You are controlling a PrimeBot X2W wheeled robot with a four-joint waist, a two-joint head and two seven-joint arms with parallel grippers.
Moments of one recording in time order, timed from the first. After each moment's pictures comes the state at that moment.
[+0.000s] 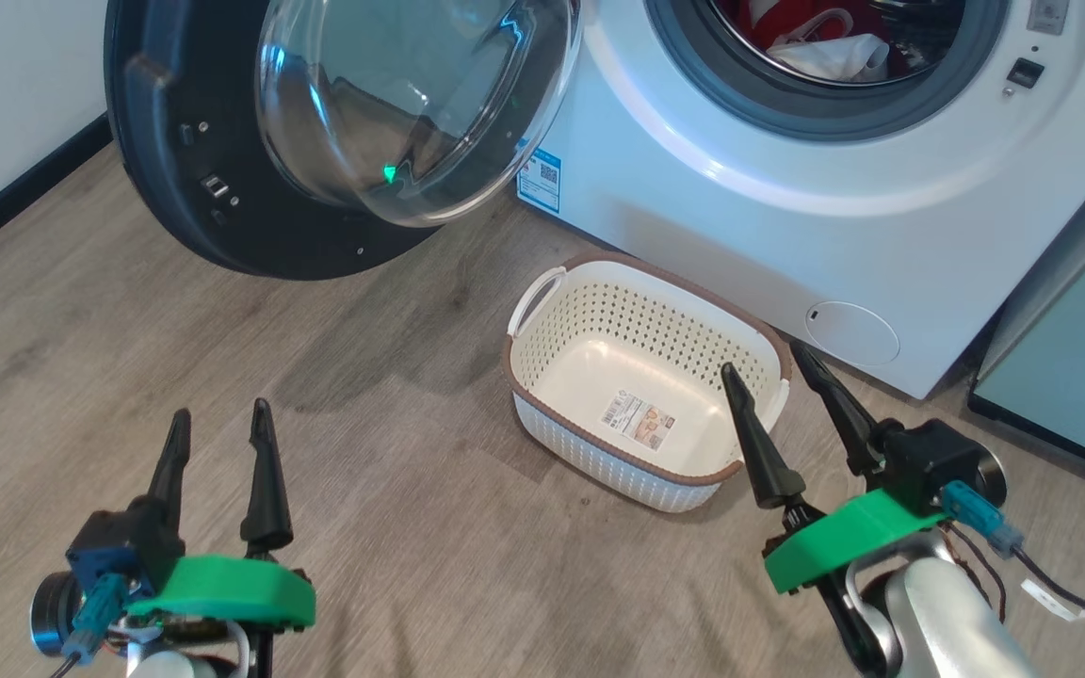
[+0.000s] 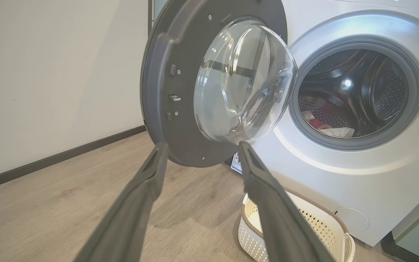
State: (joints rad) left arm 0.04 0.05 -0.03 0.03 -0.23 0.09 -0.25; right arm -0.12 -0.05 0.18 0.21 0.16 0.13 -0.25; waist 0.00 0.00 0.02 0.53
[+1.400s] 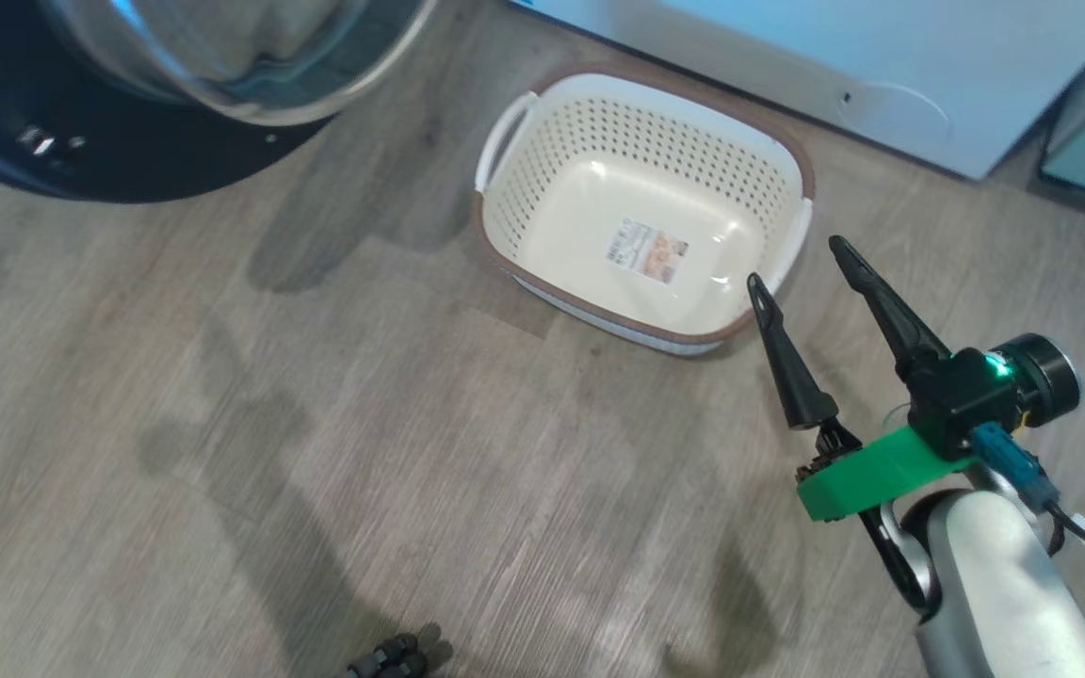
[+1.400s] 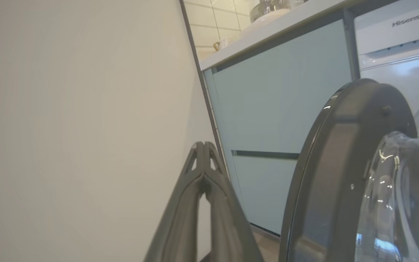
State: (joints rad) left arm -0.57 0.42 0.47 0.22 -0.20 -0.11 -0.26; right arm -0.19 -0.09 0.15 0.03 0.00 0.13 -0.18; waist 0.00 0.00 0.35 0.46
